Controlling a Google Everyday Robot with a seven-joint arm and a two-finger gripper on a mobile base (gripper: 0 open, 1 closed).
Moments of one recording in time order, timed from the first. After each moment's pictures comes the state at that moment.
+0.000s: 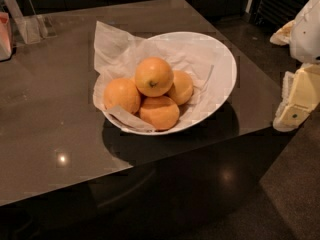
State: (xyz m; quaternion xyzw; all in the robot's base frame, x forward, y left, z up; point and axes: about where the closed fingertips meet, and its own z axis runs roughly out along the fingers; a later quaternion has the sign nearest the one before) arm 0.438 -0.217 0.976 -0.60 0.78 -0.03 0.16
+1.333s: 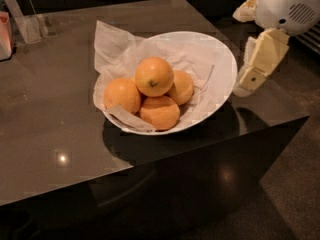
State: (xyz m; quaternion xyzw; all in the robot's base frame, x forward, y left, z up) arm 0.485 -0.152 1.006 -0.62 0.75 0.05 0.24
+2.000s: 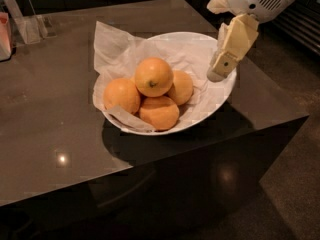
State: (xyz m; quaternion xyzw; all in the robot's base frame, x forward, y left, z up) arm 0.508 -0.103 1.017 -0.64 0.72 0.09 0.26
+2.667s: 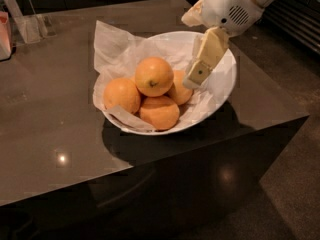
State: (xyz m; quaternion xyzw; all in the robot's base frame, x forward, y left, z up) arm 0.515 -0.063 0.993 -0.65 0.69 0.16 0.27
